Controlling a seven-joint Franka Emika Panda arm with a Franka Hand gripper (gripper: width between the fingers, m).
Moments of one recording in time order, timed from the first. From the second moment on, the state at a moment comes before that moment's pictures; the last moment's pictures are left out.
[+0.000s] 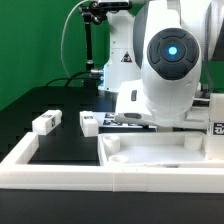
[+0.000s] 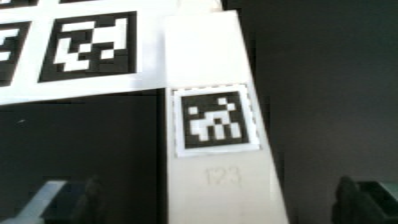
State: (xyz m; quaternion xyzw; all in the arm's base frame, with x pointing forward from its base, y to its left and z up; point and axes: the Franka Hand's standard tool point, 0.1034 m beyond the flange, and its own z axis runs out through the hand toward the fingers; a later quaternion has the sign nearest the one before) arm 0.446 0.053 0.011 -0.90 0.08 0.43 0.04
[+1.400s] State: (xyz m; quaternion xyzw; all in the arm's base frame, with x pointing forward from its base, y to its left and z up) arm 0.494 0.029 0.091 -0.91 0.08 0.41 0.06
